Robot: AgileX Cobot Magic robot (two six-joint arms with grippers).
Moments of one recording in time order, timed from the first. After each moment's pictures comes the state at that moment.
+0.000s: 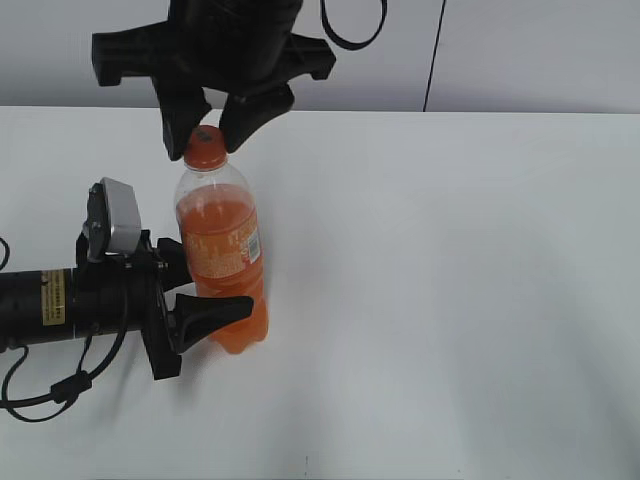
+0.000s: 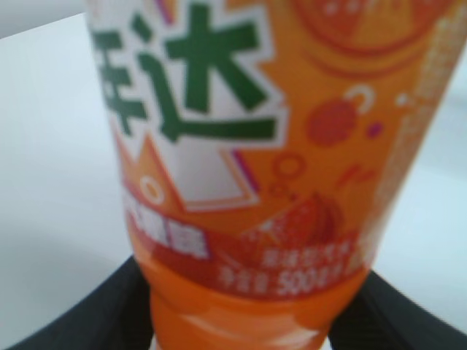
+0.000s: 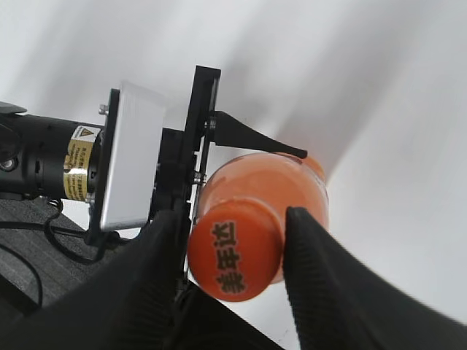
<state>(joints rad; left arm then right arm) -0.15 2.07 -0.58 1.13 -1.18 -0.23 0.84 2.04 -2.02 0.18 1.22 0.24</state>
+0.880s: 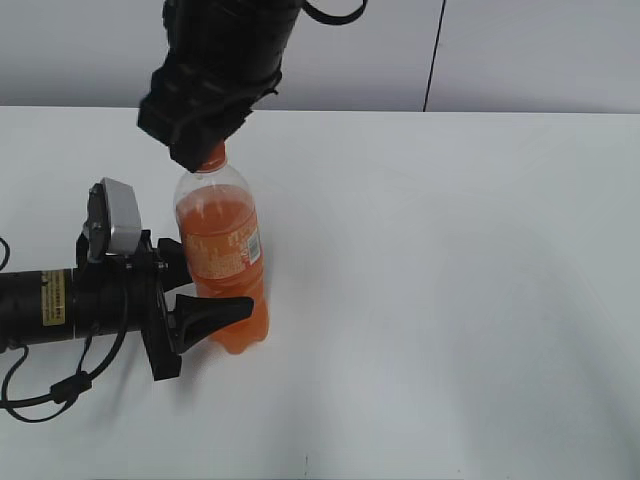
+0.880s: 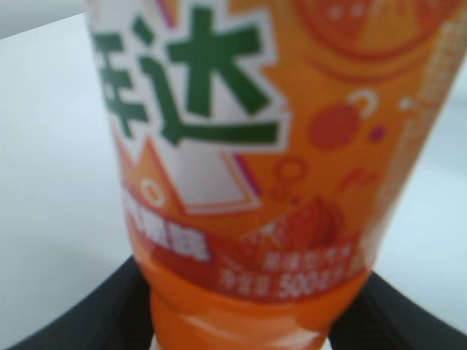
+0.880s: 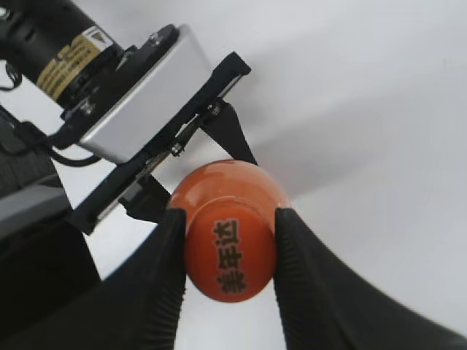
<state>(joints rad) -0.15 2.07 -0.58 1.13 -1.18 -0.23 0.84 2.04 -2.02 0.18 1.22 -0.40</state>
